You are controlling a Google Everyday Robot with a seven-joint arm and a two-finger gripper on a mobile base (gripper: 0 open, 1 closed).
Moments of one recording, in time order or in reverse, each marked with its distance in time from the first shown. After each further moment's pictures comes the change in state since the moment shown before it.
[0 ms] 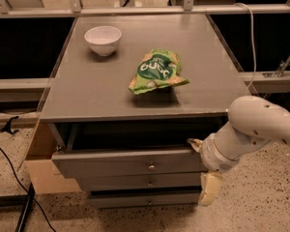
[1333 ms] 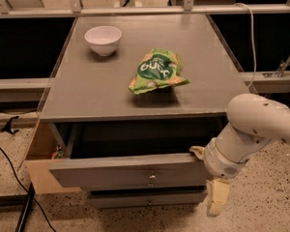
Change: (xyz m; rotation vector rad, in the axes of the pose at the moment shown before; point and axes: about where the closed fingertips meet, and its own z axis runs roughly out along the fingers) arm 0.007 0.034 -0.009 -0.127 0.061 0.020
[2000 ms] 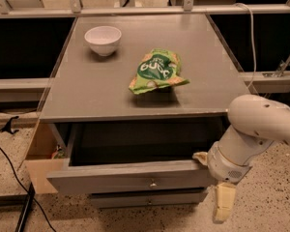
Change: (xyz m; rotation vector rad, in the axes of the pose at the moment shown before) arm 0.008 0.018 -0.002 -0.055 0.029 0.016
